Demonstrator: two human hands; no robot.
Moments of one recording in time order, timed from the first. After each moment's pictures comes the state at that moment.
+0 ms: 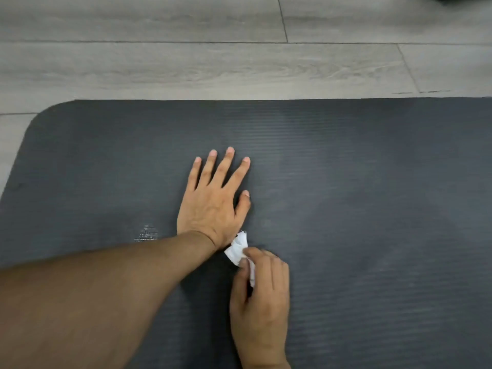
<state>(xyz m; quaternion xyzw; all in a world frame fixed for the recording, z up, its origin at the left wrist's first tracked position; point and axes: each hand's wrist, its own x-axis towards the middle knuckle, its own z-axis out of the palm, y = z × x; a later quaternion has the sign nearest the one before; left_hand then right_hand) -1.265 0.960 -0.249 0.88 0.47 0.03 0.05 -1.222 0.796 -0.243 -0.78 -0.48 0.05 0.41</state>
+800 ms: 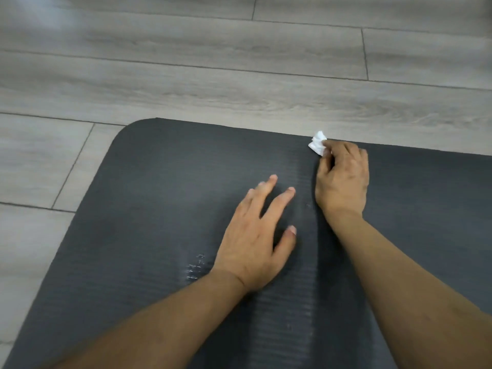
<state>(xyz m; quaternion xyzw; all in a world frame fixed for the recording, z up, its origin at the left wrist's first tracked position) -1.295 0.971 -0.233 0.83 0.50 0.14 0.19 -1.098 1.047 -0.253 -0.77 -0.54 -0.02 0.35</state>
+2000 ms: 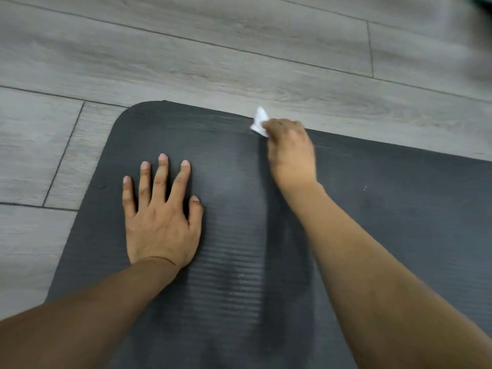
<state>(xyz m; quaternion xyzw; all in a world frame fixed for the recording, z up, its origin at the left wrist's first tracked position) -1.442 1.009 -0.250 0.72 0.69 0.07 0.06 -1.214 1.098 -0.227 -0.72 -0.67 0.02 0.18</state>
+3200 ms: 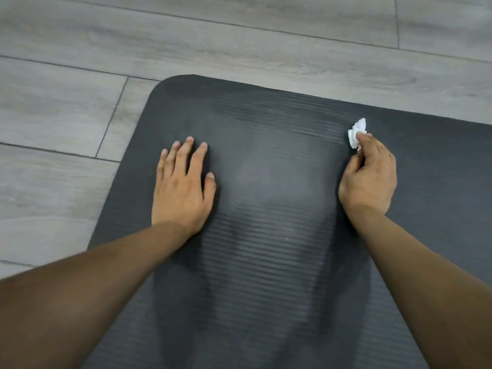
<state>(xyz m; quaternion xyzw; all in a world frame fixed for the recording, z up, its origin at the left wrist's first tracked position) -1.454 0.968 -0.241 0.74 0.66 0.10 0.09 -1.136 0.972 -0.251 -0.81 -0.48 0.02 0.32</state>
